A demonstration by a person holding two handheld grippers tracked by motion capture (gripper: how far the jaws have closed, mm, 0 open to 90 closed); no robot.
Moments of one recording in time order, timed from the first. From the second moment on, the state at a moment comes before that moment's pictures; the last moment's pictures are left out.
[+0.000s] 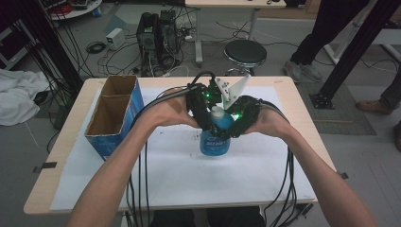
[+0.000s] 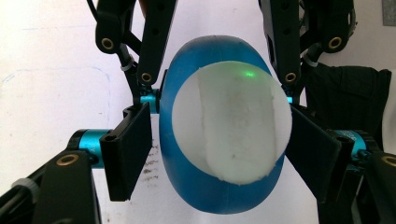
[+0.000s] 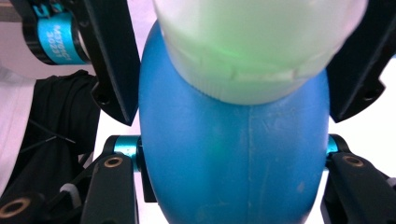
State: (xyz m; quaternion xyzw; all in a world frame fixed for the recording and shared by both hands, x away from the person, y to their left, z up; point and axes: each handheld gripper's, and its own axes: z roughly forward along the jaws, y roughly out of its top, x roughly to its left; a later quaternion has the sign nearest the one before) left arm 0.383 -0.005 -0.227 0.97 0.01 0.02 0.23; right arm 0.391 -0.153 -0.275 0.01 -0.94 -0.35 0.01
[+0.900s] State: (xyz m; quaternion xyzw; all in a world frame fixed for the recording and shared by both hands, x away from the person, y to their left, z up) left arm 0.382 -0.005 -0.231 0.97 0.01 0.02 0.23; right arm 0.389 -0.152 -0.277 0.00 -0.94 -0.35 0.02
